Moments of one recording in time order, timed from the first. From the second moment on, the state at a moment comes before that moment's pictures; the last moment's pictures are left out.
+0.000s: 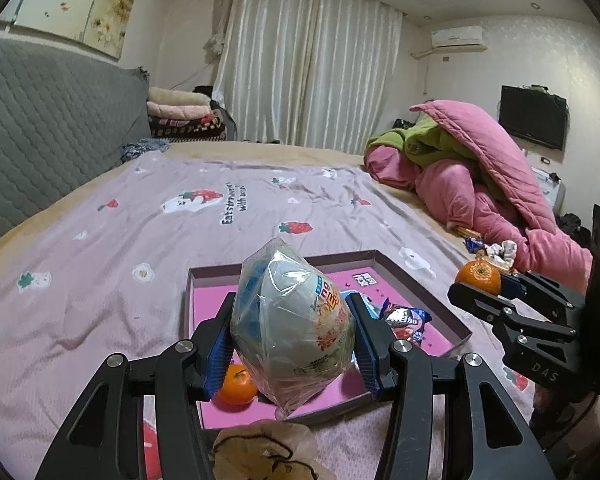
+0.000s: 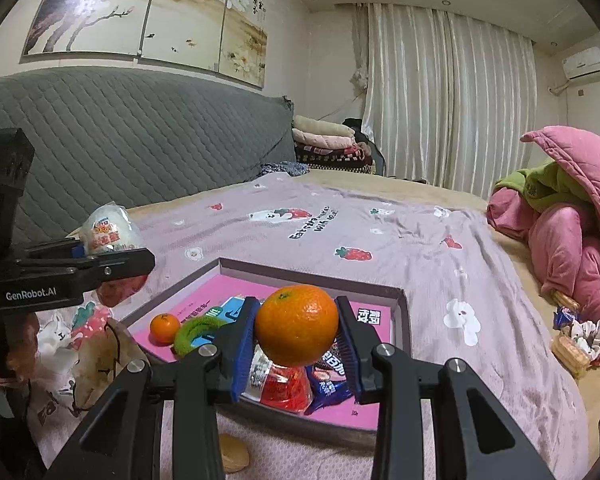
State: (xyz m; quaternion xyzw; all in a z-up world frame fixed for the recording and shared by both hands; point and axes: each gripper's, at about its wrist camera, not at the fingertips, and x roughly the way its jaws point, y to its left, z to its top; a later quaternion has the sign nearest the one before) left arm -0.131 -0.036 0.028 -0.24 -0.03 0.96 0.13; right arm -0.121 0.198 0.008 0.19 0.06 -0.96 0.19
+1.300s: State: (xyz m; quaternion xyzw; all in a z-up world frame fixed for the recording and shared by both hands) left arm -0.167 -0.011 -0.003 -0.28 -0.03 0.94 0.17; right arm -0.143 0.214 0.001 0.20 0.05 -0.96 0.16
